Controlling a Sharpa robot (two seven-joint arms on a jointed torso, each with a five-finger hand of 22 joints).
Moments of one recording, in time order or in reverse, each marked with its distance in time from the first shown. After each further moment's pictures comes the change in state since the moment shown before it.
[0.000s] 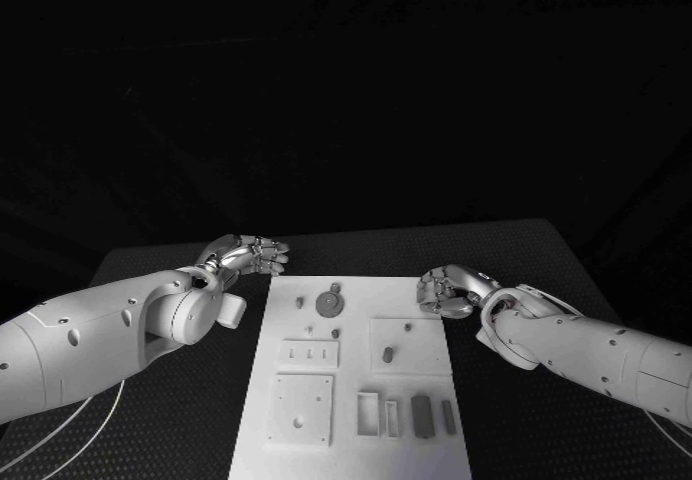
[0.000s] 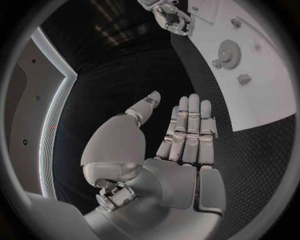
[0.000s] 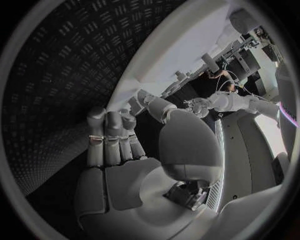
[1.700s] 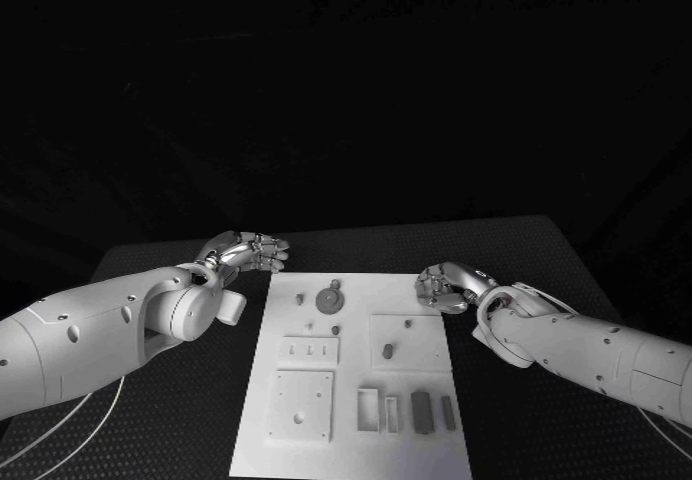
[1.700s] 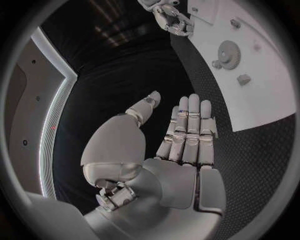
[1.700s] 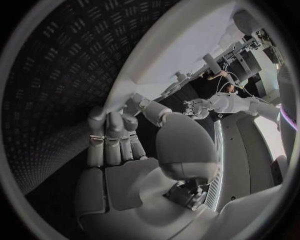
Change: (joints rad) left arm 0.000 -0.002 0.000 0.001 -0.006 0.005 -0.002; left_hand 0.000 0.000 0.000 0.000 -0.004 0.000 0.000 0.000 0.000 0.003 0.003 -0.003 0.000 0.000 0.000 -0.004 0.002 0.000 0.000 0.000 0.000 0.000; right arm -0.006 0.013 -0.001 0.003 -0.012 -0.030 -0.017; right_hand -0.031 0.117 0.000 -0.081 0.000 0.024 -0.024 0.094 0.086 0.025 -0.025 0.006 -0.005 0.037 -0.041 0.013 0.000 0.000 0.027 -0.016 0.020 0.000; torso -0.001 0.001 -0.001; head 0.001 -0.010
